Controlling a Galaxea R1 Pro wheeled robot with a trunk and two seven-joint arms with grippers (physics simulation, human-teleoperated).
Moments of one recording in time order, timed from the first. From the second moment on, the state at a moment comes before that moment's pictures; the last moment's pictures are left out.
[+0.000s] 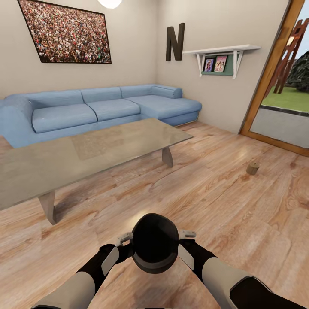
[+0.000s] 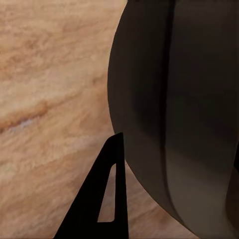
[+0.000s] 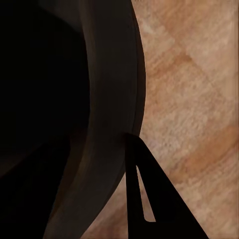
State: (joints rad) left arm -0.67 -0.12 -0.07 -0.37 0.47 0.38 0.11; right arm -0.80 0.17 0.40 -0.18 -0.51 0.24 -0.24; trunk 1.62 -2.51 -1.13
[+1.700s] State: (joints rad) left arm -0.67 -0.12 -0.07 -0.37 0.47 0.38 0.11; right arm -0.80 0.17 0.41 -0.17 -0.51 0.24 -0.24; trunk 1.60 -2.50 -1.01
